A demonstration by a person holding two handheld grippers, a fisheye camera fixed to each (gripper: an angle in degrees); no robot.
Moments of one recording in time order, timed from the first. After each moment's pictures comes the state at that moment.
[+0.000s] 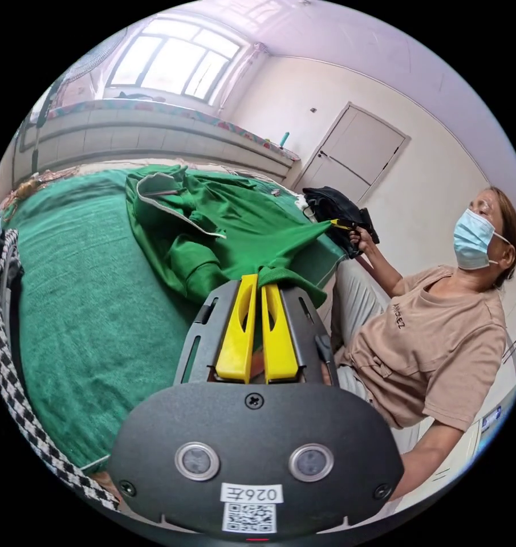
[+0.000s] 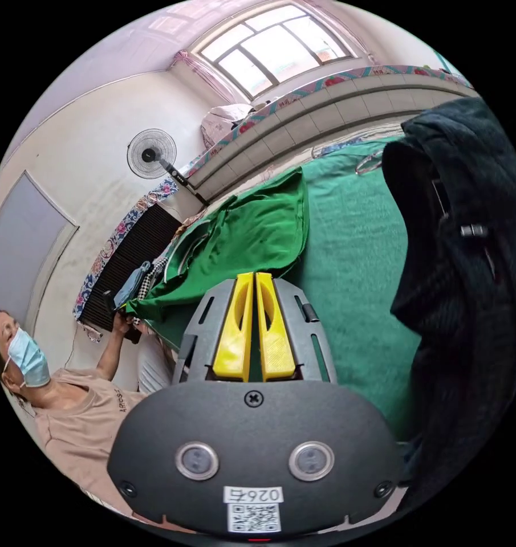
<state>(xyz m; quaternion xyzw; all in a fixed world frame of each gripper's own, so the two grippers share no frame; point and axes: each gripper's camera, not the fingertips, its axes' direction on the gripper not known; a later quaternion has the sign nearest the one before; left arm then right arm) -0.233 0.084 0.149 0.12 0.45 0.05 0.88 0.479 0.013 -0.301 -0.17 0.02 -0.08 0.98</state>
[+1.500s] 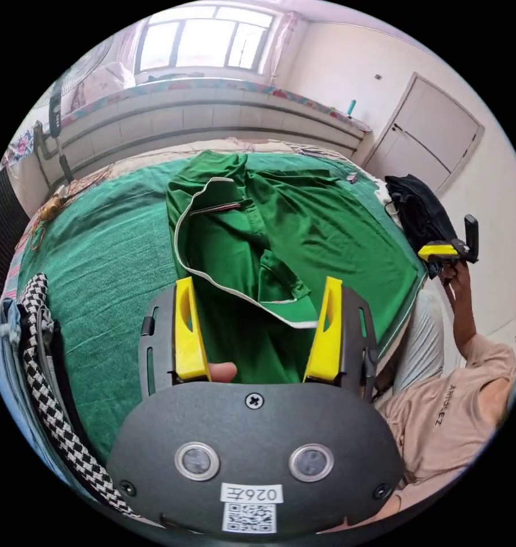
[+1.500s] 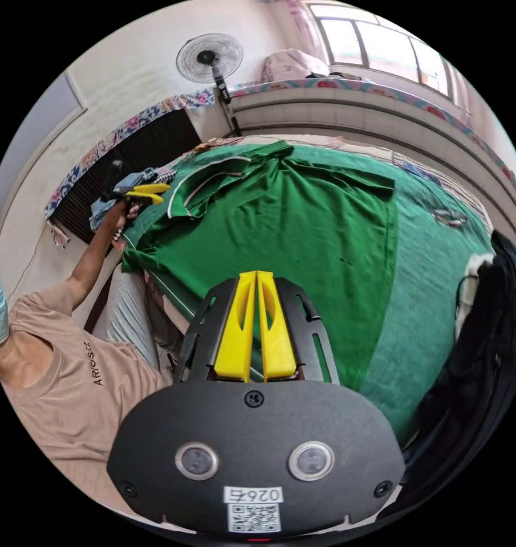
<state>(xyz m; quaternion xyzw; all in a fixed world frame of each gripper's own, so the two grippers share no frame) -0.254 -0.110 0.204 0.01 0.28 0.02 0.96 0.313 0.094 -0.052 -0.31 0.08 -0.28 0.91</state>
